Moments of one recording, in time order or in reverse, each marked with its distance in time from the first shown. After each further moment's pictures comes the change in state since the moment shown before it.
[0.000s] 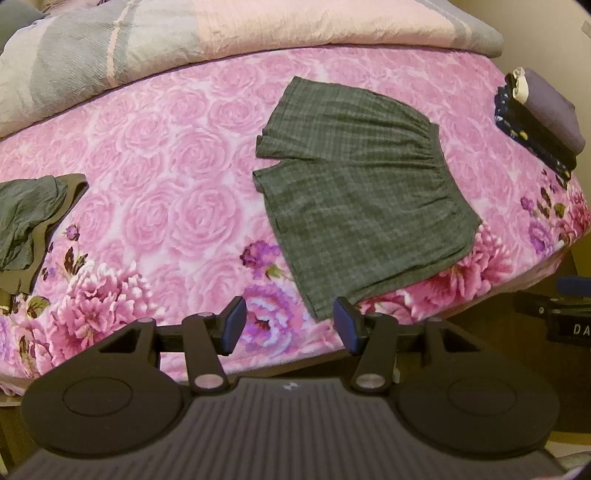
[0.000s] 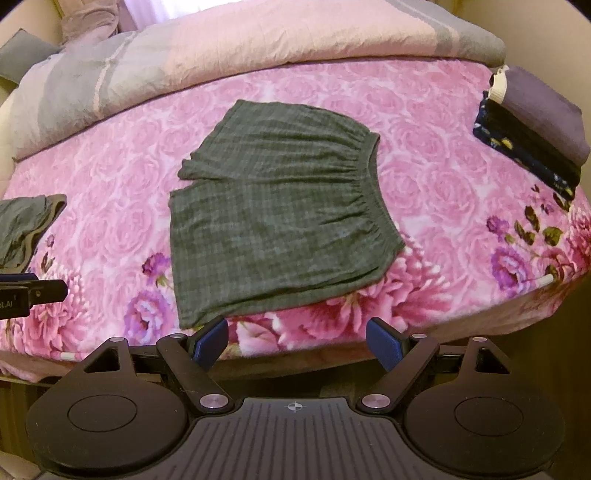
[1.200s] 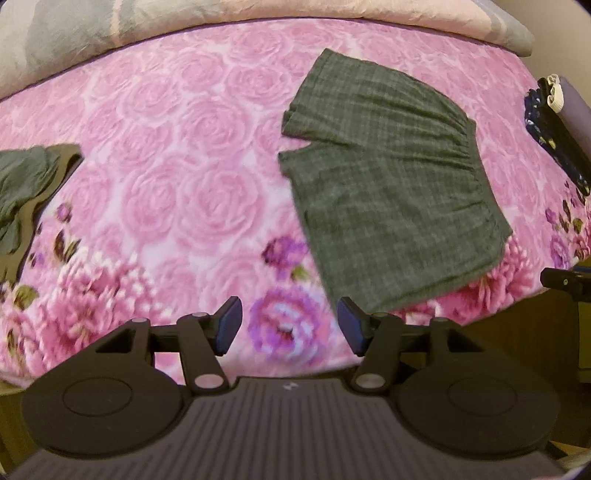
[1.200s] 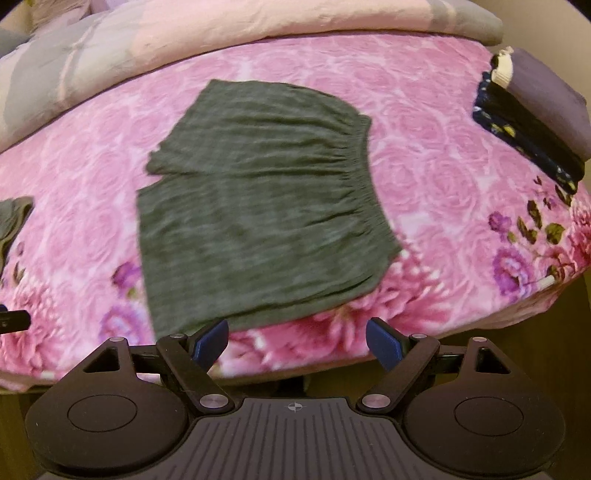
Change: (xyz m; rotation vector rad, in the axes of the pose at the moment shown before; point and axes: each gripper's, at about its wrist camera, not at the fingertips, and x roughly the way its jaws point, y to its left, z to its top) left arm 0.064 0.047 0.039 -0.073 0.096 -0.031; right arm 0.065 -0.020 0.051 0.051 0.099 -0.058
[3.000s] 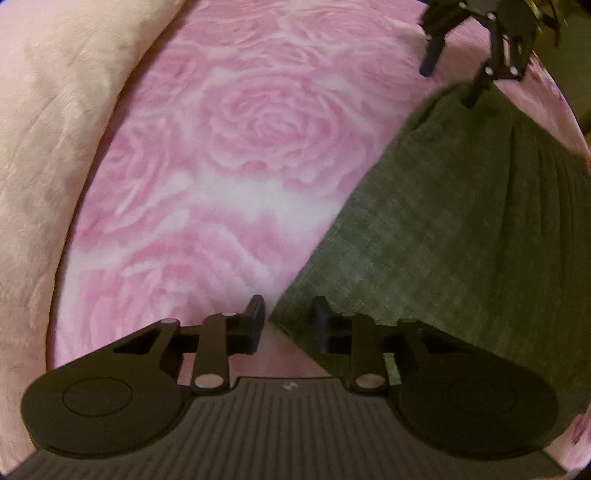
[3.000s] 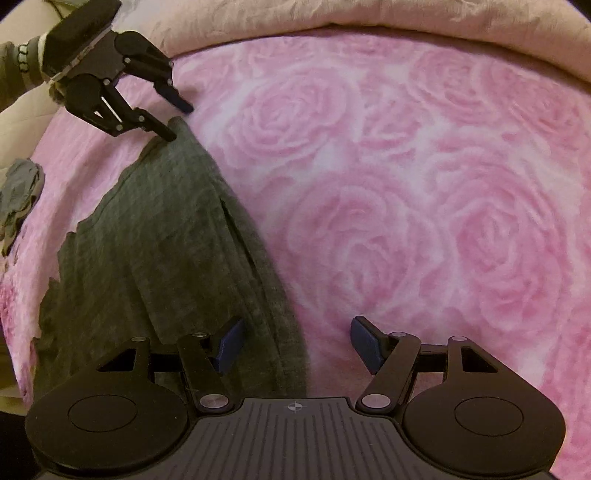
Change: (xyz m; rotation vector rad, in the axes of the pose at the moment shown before) left arm 0.333 -0.070 0.440 1.213 0.063 -0.365; right arm 0.312 -0.114 0.362 -0.536 0.152 0.447
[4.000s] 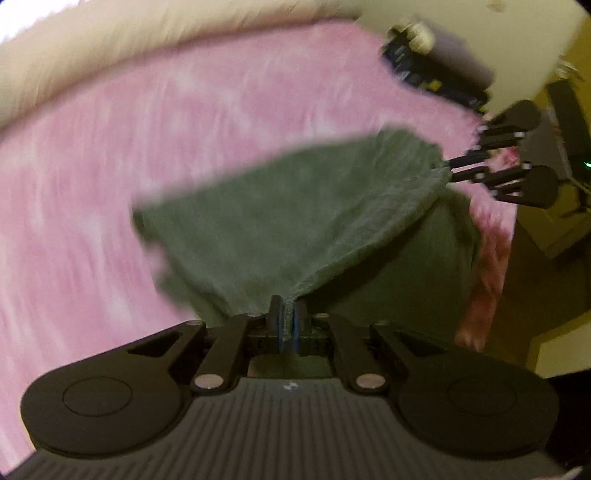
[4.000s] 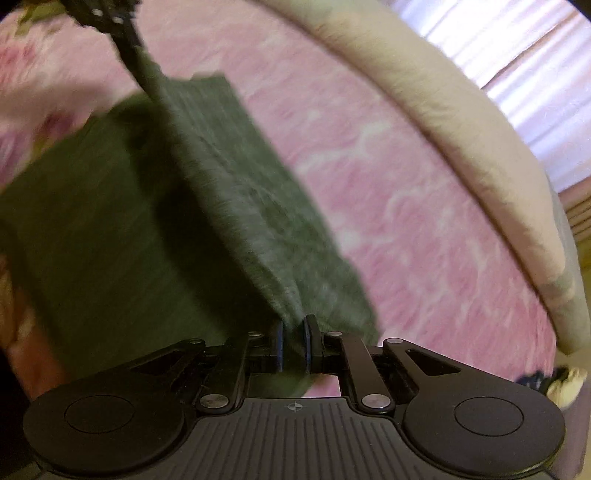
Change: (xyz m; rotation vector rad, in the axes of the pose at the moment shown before) left arm -0.080 -0.378 -0.172 -0.703 -0.280 0.130; right arm -0.022 0.290 -0.243 -0.525 -0.044 -0.610
